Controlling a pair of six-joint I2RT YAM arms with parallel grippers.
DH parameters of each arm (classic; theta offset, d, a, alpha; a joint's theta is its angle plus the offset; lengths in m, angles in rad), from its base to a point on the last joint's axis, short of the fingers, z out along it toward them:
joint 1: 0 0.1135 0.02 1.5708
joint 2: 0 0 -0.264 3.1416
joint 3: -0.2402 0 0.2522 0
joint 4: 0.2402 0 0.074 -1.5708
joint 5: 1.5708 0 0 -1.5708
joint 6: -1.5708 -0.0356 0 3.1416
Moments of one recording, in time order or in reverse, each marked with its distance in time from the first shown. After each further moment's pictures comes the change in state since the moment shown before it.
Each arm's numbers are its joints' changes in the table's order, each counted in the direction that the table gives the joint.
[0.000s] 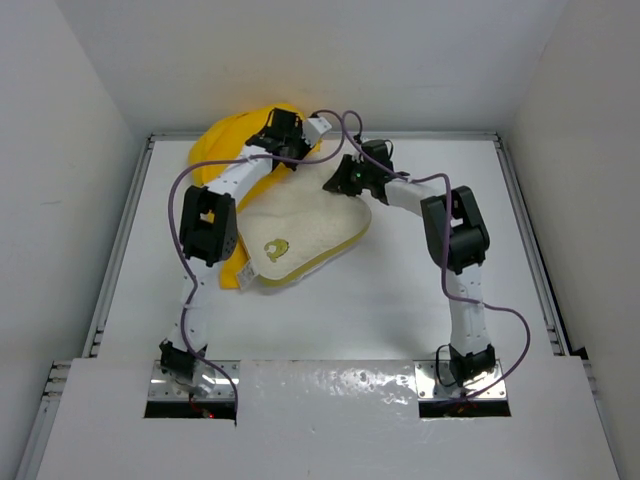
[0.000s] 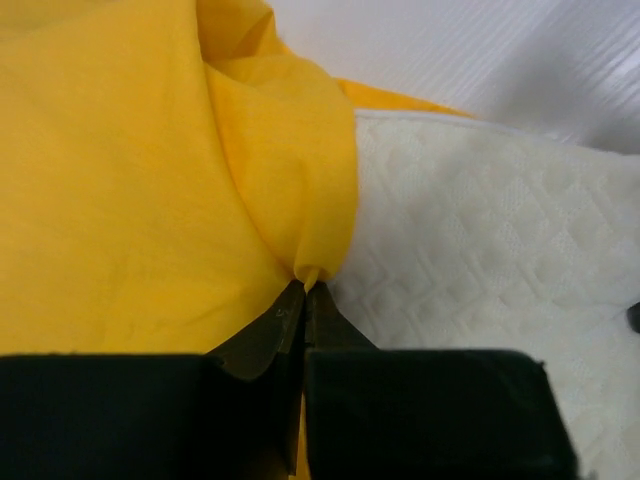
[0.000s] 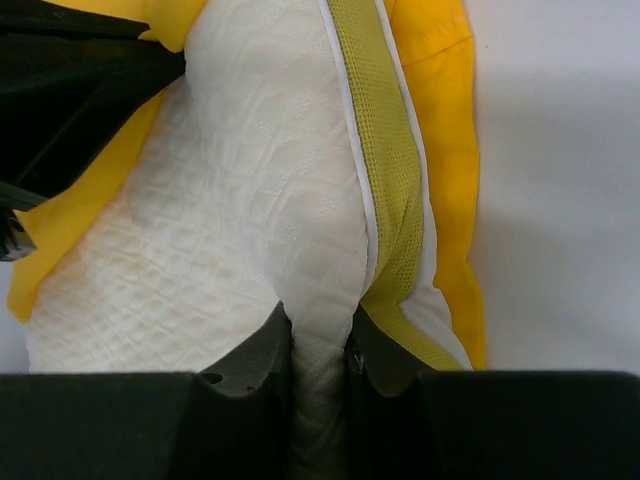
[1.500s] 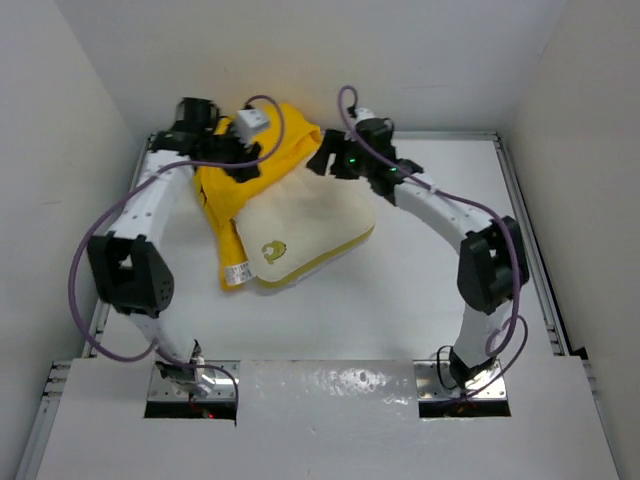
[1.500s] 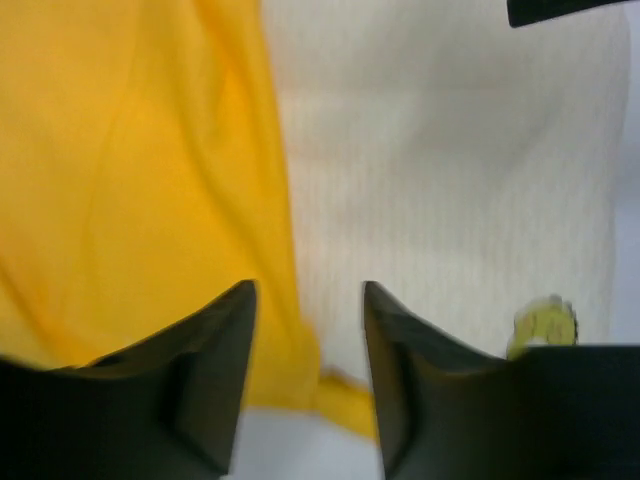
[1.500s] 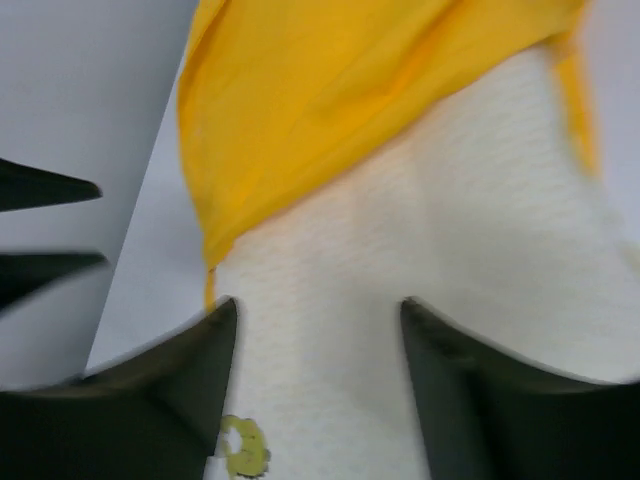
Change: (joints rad) left arm 0.332 0.730 0.485 0.380 0.521 -0.139; right arm 0.203 0.403 0.058 0.195 0.247 0.047
